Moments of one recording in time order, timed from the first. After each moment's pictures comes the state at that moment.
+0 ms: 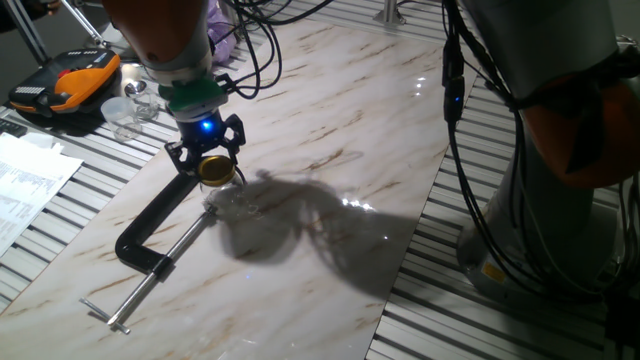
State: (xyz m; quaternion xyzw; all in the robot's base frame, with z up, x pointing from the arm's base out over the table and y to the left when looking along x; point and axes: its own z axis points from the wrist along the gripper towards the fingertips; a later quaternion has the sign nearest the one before) arm 0.566 0.116 0.100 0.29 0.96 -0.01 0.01
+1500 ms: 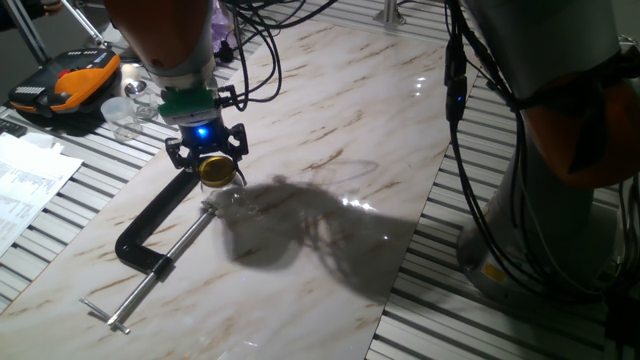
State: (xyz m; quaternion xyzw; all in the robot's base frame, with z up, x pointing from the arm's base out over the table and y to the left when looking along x) arm 0.564 0.116 0.095 0.43 0.90 -0.01 0.03
